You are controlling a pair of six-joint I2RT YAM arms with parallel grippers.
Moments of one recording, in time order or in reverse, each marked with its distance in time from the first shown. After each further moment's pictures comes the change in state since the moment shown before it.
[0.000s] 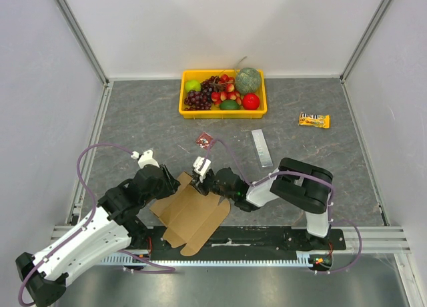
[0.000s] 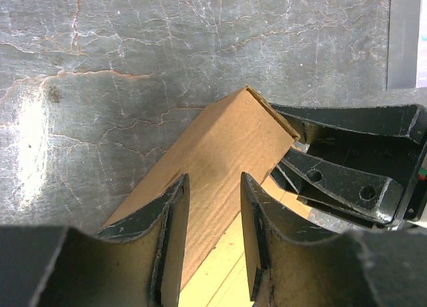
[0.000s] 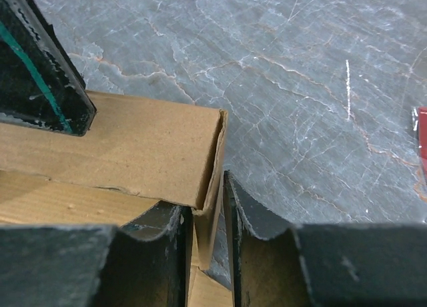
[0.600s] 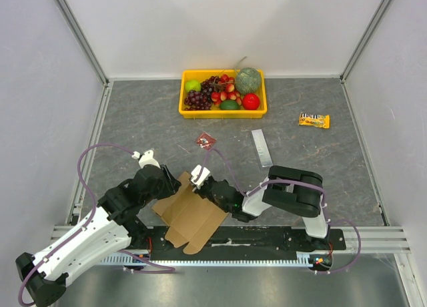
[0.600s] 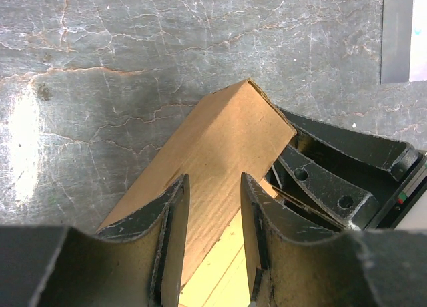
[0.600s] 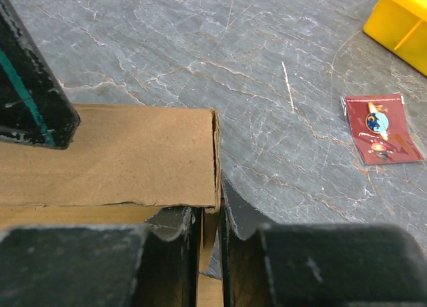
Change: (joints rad) left arm 0.000 -0.002 -0.001 0.005 0.022 0.000; right arm 0.119 0.056 -0.006 0.118 0.372 -0.095
